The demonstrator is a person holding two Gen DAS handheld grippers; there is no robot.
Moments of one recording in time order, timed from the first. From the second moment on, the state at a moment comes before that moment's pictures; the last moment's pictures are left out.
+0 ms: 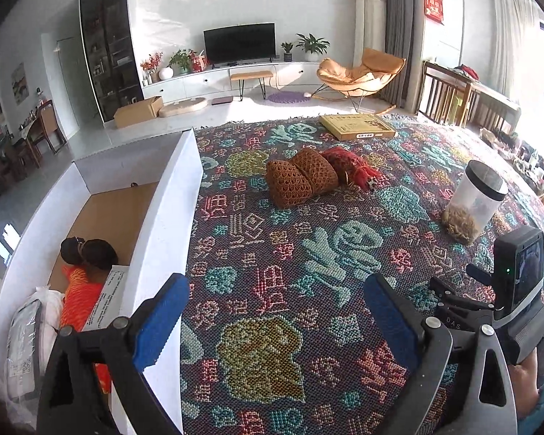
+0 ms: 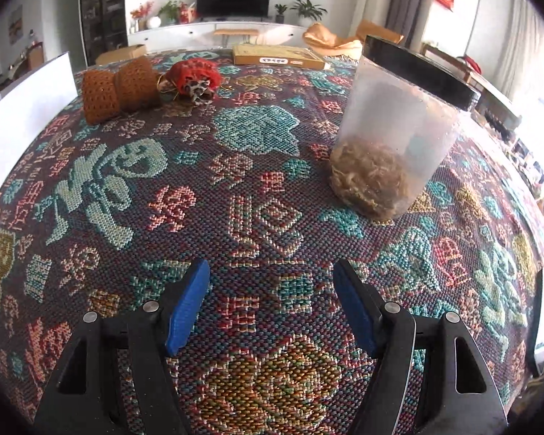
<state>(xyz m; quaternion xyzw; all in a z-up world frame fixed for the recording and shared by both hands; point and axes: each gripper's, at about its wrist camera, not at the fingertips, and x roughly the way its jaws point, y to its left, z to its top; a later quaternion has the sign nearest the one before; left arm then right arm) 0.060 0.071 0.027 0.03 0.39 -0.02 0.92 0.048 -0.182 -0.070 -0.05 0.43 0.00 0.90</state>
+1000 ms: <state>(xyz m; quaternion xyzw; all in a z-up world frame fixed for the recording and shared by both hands) 0.289 -0.004 -0.045 0.23 0.47 -0.18 0.83 0.046 -0.191 -0.075 -0.01 0.44 0.02 0.90</state>
